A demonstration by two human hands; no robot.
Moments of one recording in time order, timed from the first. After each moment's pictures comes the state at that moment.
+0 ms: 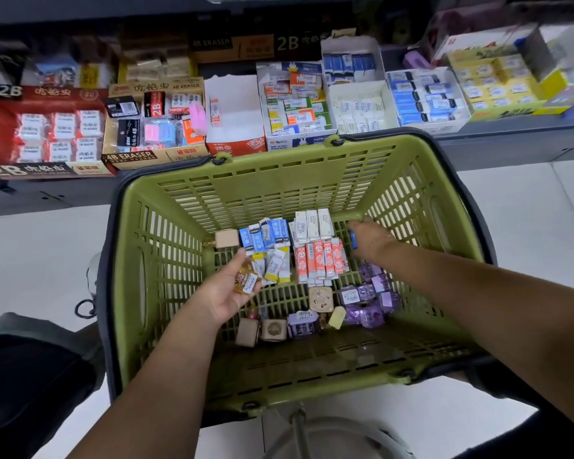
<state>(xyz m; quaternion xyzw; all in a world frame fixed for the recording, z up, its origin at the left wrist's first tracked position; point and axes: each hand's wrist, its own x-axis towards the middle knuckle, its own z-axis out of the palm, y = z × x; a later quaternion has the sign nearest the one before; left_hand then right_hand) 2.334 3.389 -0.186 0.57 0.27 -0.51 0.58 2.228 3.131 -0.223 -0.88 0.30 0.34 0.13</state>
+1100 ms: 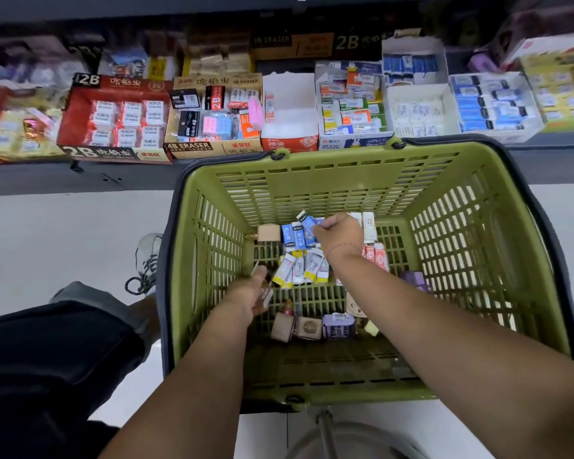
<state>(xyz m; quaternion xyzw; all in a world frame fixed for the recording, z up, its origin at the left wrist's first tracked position) 2.339 3.422 -0.215 0.73 0.31 -0.44 0.41 2.309 3.255 -0.207 -0.68 0.53 -0.03 0.51</state>
